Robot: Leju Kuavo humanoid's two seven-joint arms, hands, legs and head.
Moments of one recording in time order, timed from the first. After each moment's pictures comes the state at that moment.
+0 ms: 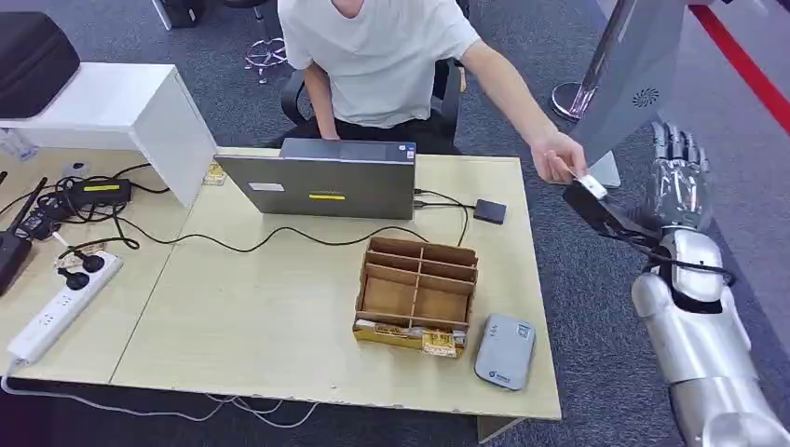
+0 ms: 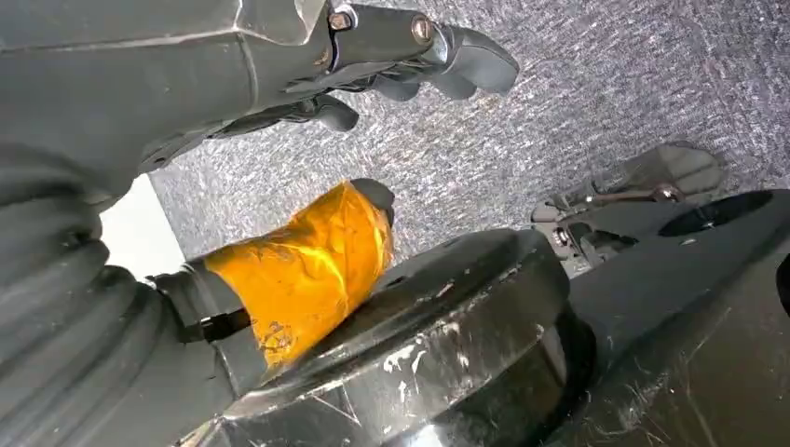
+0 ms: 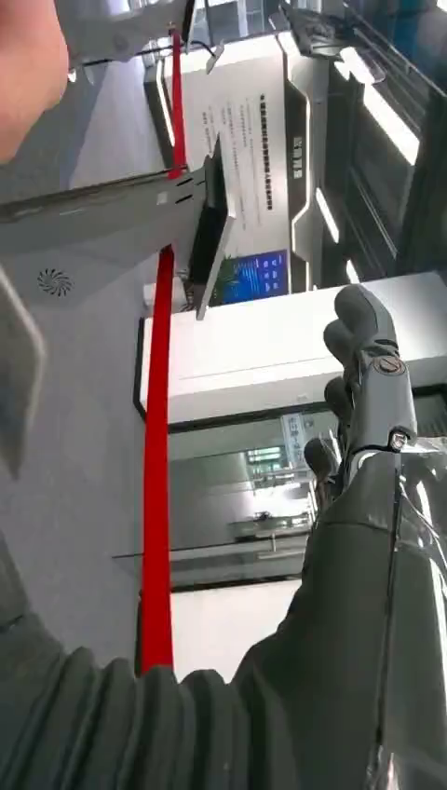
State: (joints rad) left arm 0.00 -0.13 0.46 -0.21 -0.79 -0.17 -0.05; right arm -0.54 -0.40 0.23 -1.12 1.12 -0.32 -0.06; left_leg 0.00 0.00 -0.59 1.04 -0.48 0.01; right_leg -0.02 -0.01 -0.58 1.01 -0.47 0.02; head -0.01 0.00
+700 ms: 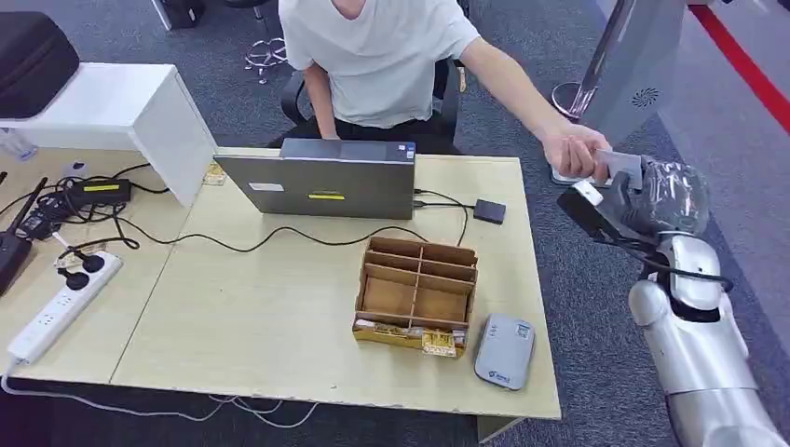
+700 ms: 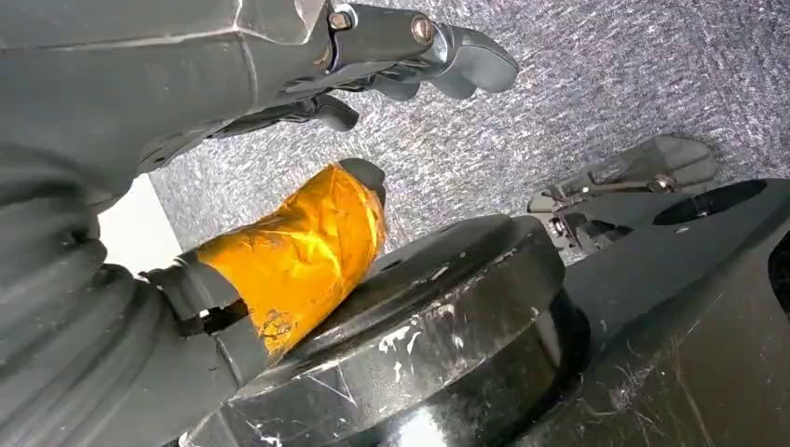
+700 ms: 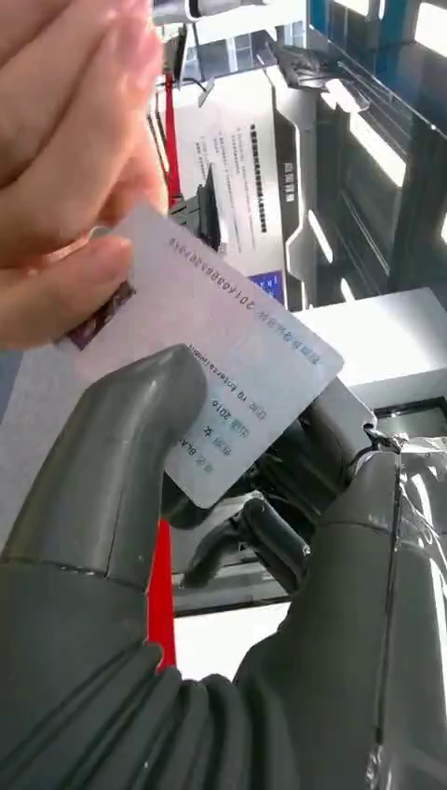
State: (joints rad) left arm 0.00 -0.14 0.48 -0.21 -0.80 -0.18 -0.06; right arm -0.50 -0.40 0.24 -1.20 1.10 -0.31 -0.07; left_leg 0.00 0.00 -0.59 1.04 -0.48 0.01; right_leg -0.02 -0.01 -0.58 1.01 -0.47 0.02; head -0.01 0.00
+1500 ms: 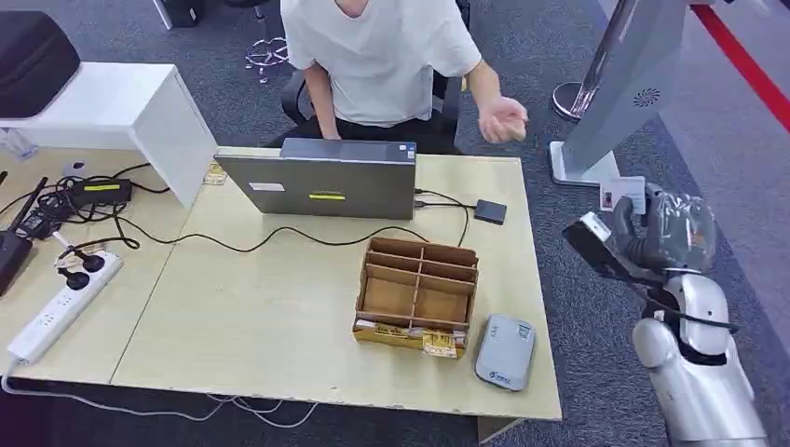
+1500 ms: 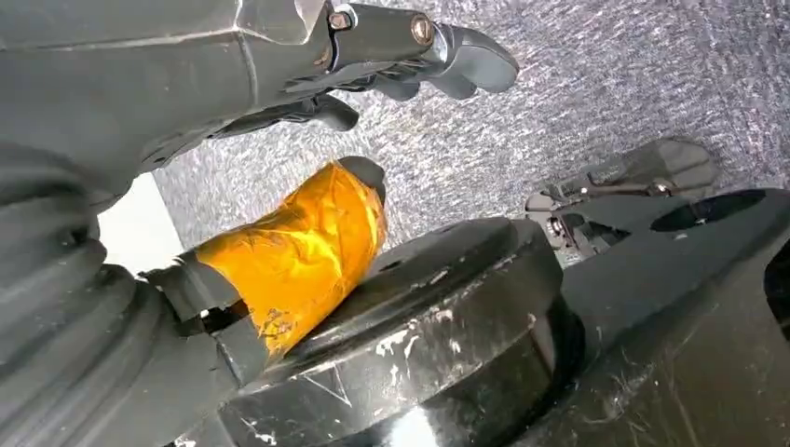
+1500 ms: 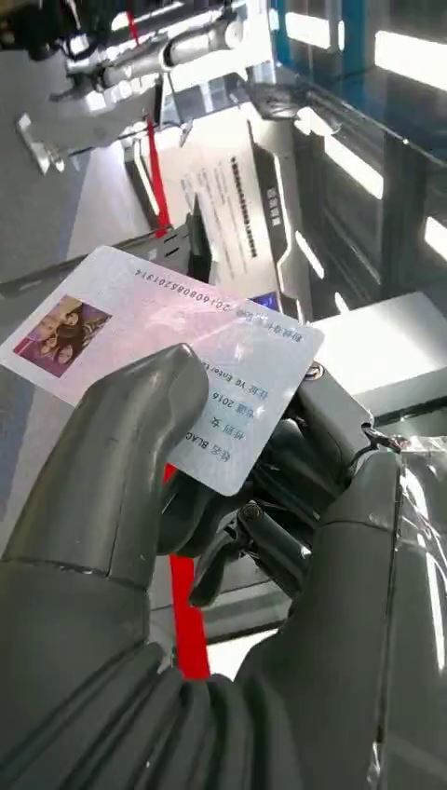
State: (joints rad) left arm 0.00 -0.15 0.51 -0.20 -0.78 -0.15 -0.06; right arm -0.27 -0.40 0.18 -1.42 1.02 -0.39 -0.13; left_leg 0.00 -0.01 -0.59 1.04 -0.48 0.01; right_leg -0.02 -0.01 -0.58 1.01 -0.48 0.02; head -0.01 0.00
